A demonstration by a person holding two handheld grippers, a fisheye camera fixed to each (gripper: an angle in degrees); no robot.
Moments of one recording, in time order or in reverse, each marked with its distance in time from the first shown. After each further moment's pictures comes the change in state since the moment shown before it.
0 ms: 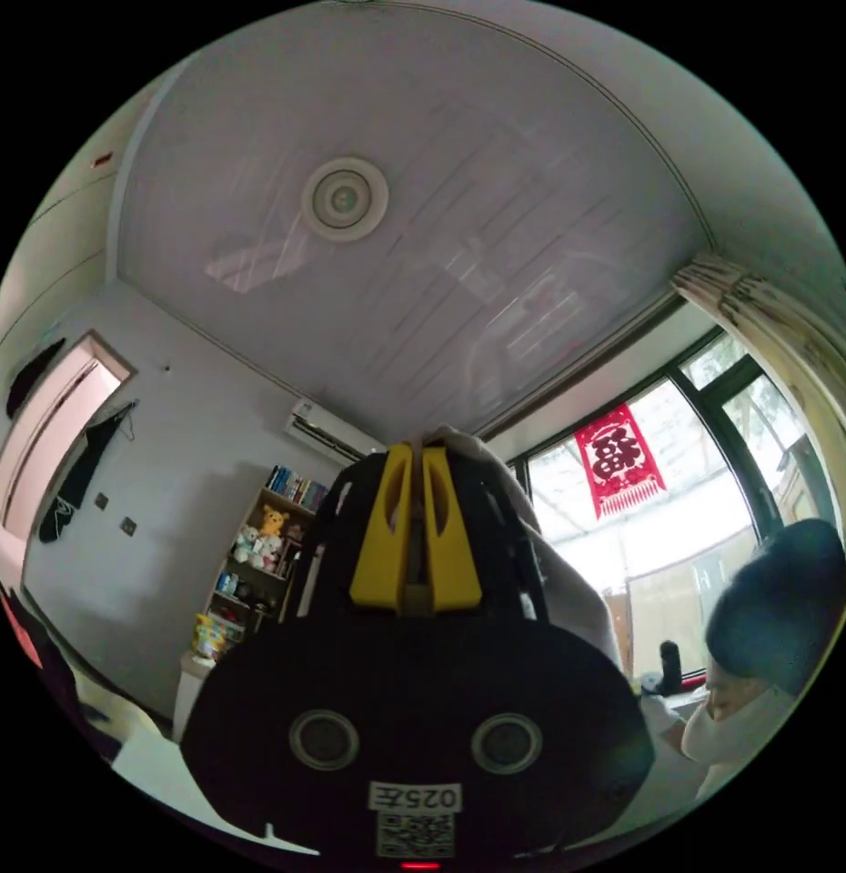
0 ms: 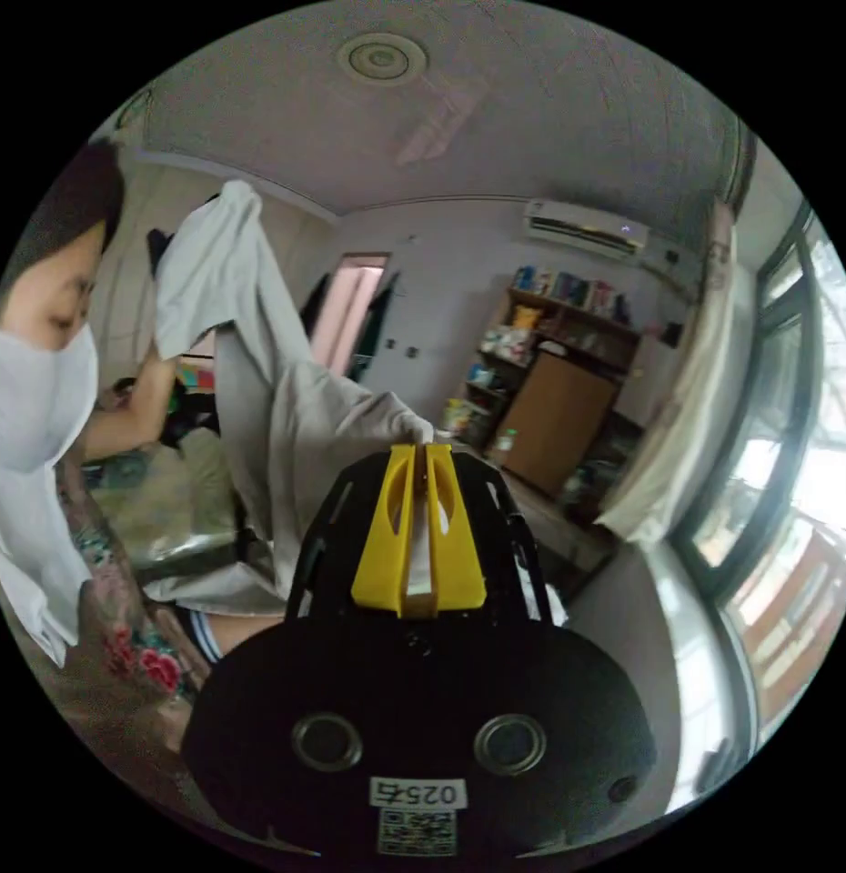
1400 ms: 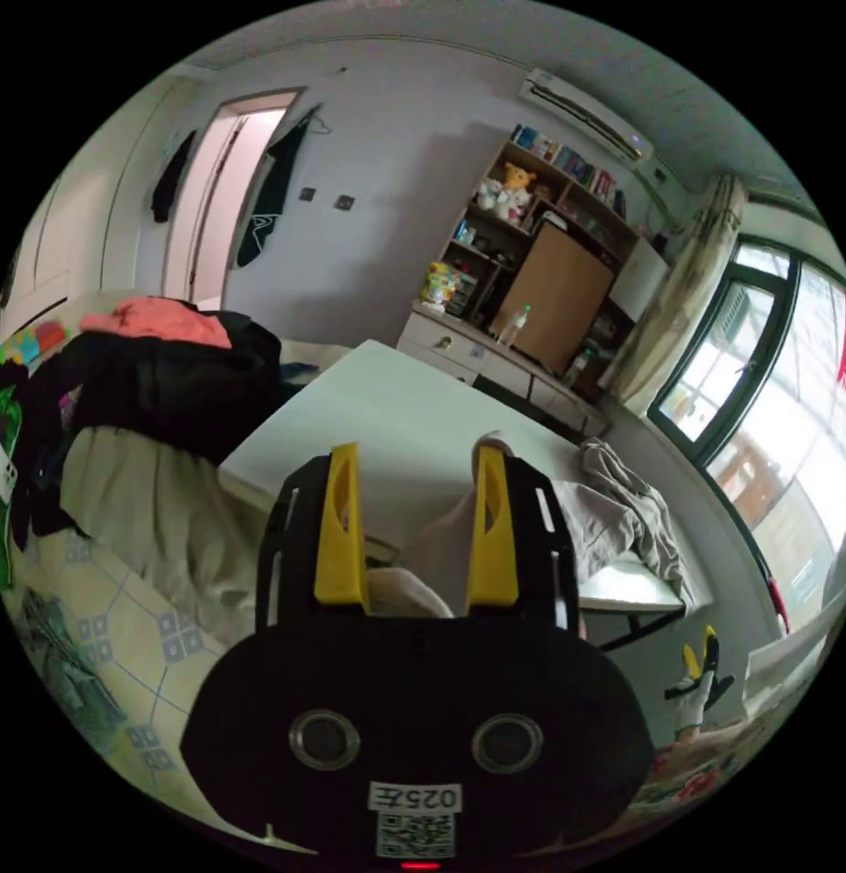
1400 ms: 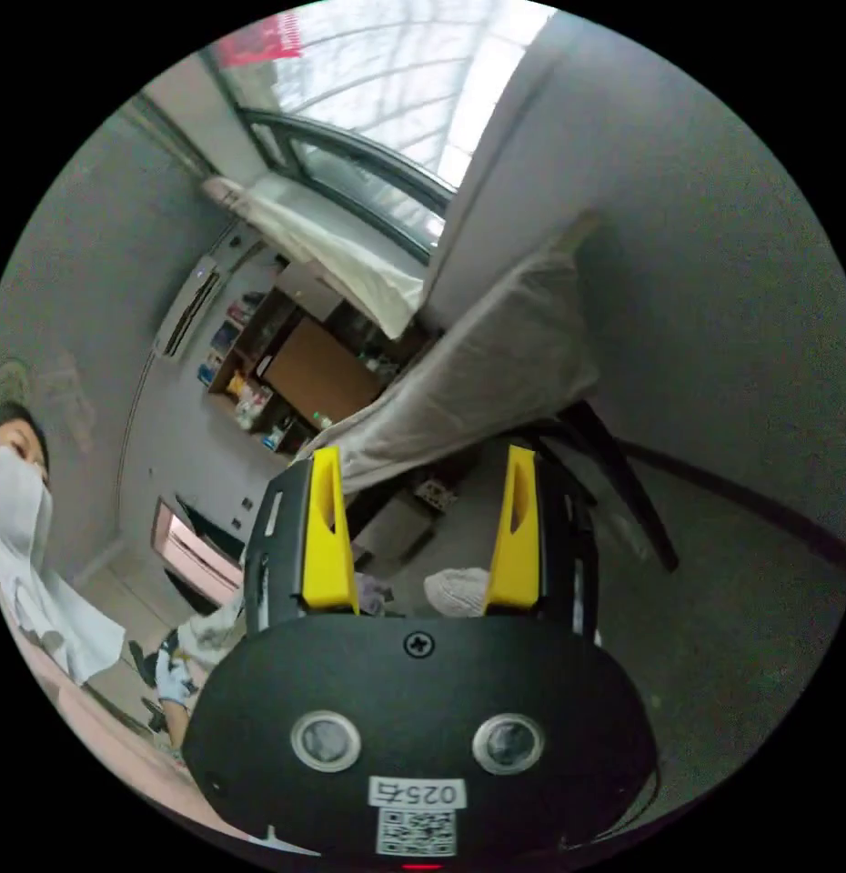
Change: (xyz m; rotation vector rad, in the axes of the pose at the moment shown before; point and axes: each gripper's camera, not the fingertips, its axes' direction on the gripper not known) left arm -0.263 0.320 -0.149 -1.005 -0.744 -0.212; right arm -0.012 0.694 -0.044 0.186 0.221 1.391
